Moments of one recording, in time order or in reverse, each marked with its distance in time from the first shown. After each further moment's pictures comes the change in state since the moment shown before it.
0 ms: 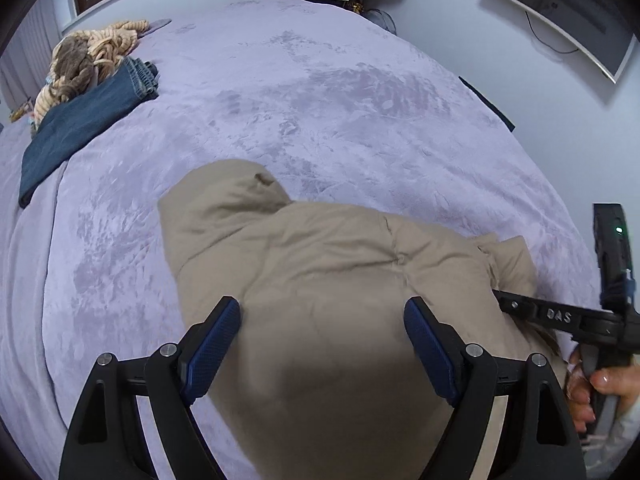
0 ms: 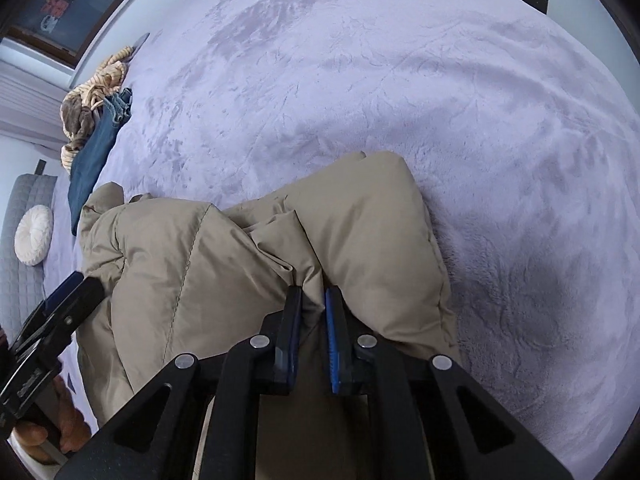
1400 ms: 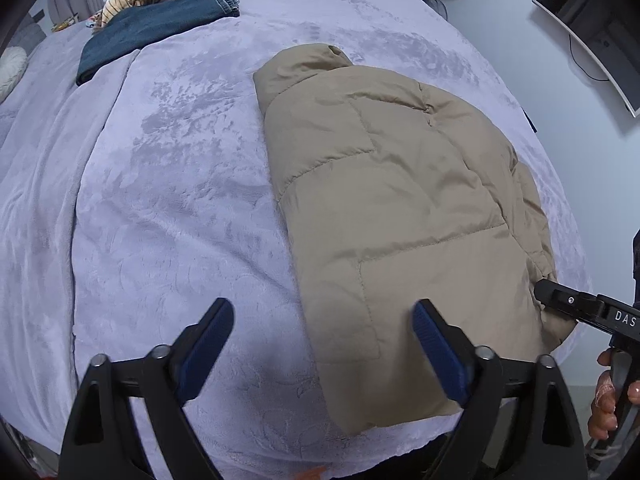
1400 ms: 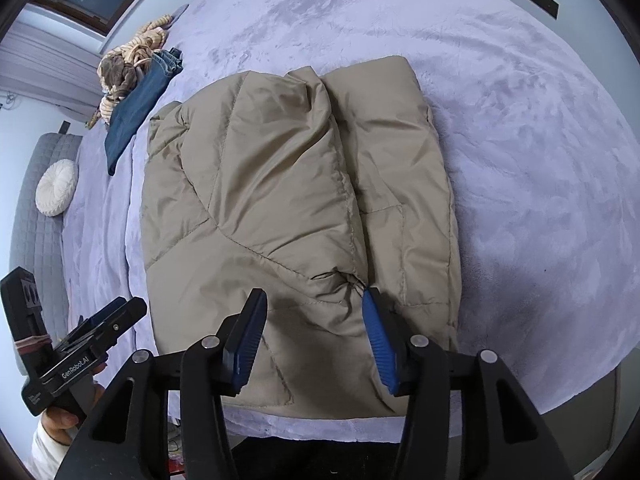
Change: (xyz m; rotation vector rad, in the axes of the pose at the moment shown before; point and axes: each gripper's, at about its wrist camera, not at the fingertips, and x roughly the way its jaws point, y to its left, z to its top) left arm -0.072 0.041 -0.119 -0.191 0.119 0.024; right arm -0.077 0.045 -0.105 -0.074 0.054 0.027
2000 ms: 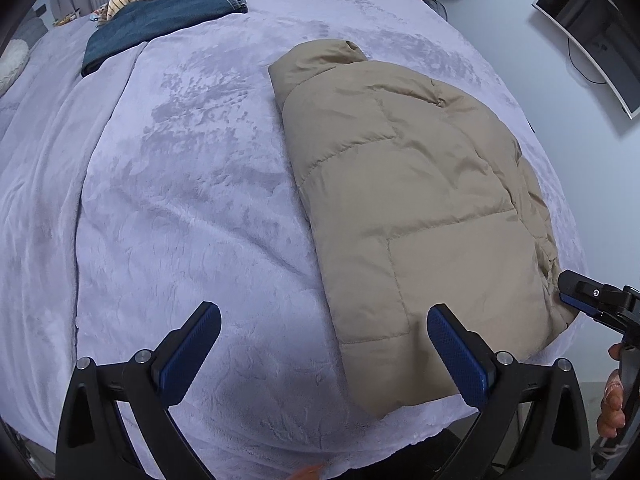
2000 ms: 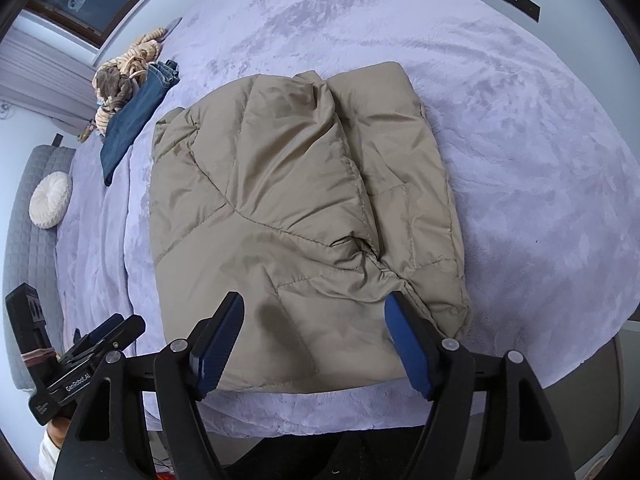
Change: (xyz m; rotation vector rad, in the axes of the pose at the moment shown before) left arm 0.000 0.019 -0.012 -0.009 0.000 -0.015; right arm -0.018 0.016 -0.018 0.012 -0.058 -0.037
